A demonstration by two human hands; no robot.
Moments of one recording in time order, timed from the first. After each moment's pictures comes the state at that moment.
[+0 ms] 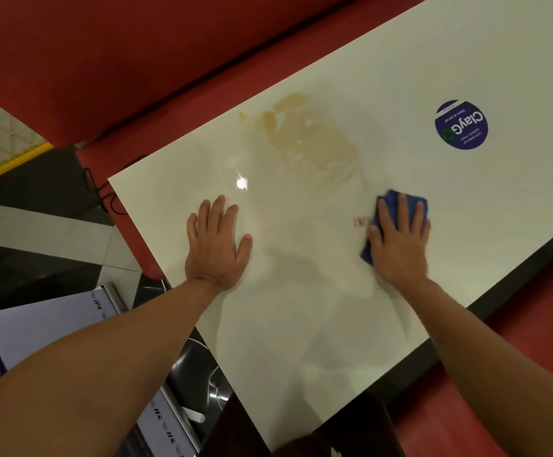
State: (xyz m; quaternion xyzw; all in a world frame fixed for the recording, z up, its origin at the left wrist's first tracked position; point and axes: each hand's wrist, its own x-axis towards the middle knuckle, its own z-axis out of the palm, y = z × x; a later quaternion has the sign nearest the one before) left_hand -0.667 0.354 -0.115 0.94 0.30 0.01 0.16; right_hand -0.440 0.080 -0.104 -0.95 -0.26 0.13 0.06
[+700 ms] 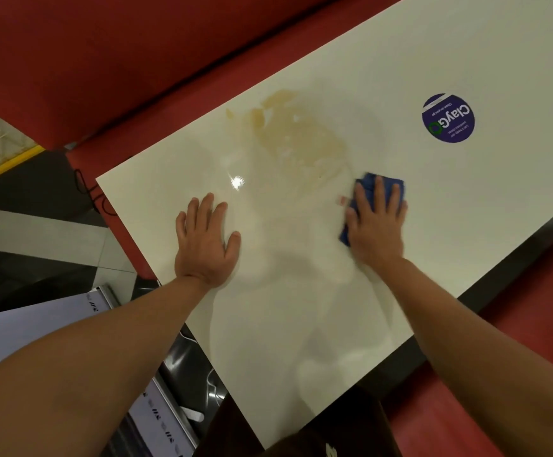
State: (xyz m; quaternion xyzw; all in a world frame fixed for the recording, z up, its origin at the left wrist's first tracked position) left_hand -0.666 0.351 -0.113 0.94 0.31 0.03 0.16; right_hand -0.435 0.112 -0.108 -0.95 -0.28 0.09 0.05
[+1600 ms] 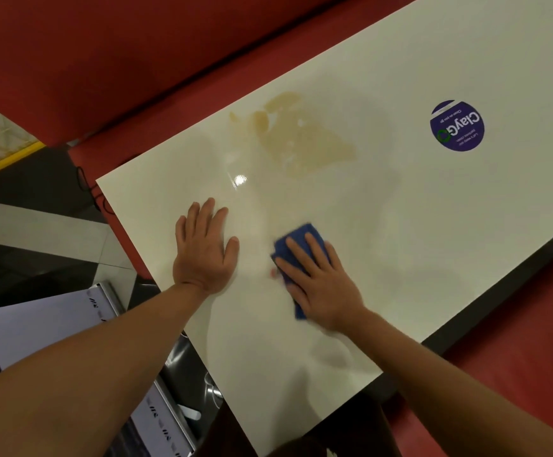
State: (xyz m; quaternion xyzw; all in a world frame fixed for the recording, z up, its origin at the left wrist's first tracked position) left_hand -0.667 0.352 -0.114 0.93 0.32 0.04 0.18; right_hand -0.535 0.113 -0.107 -0.80 -0.58 0.13 0.05
